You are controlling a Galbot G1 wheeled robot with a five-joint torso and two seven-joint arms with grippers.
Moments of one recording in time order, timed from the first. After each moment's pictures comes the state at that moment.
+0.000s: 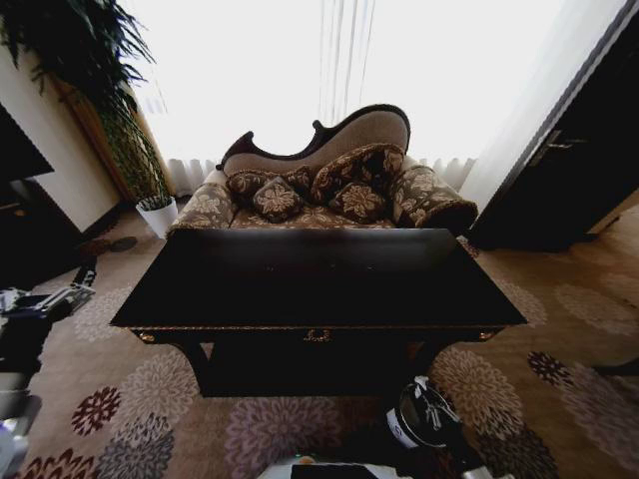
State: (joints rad) left arm 1.60 -1.30 -1.44 -2.31 -0.90 0.17 0.37; right arm -1.75 1.22 0.69 1.44 0.51 0.61 -0.42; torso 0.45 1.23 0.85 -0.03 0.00
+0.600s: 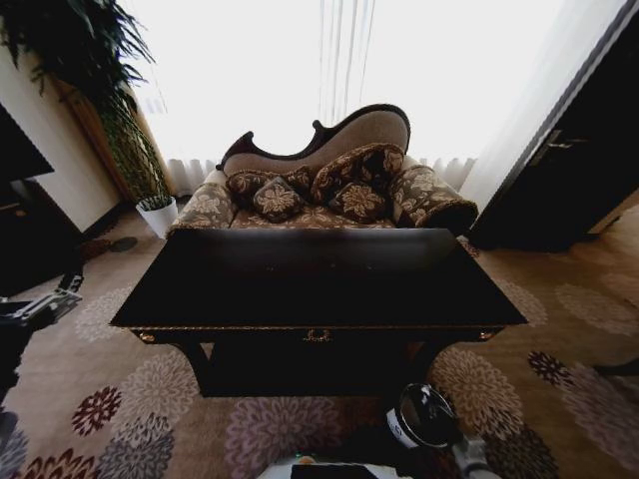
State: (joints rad) left arm 1.68 -1.31 -1.52 -2.36 -0.91 0.17 0.37; right arm -1.42 1.08 0.48 0.98 0.46 0.35 -0.08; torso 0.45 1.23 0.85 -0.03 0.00
